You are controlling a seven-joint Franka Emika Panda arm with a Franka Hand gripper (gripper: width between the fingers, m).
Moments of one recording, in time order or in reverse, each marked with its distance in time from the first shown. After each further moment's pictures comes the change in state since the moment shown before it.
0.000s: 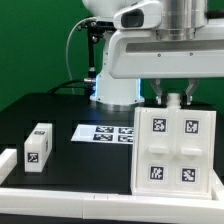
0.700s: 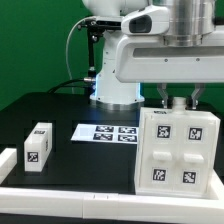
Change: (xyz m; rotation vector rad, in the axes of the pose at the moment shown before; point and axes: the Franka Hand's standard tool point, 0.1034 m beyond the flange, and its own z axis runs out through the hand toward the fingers) arm 0.005 -0.011 0.007 -0.010 0.003 -0.003
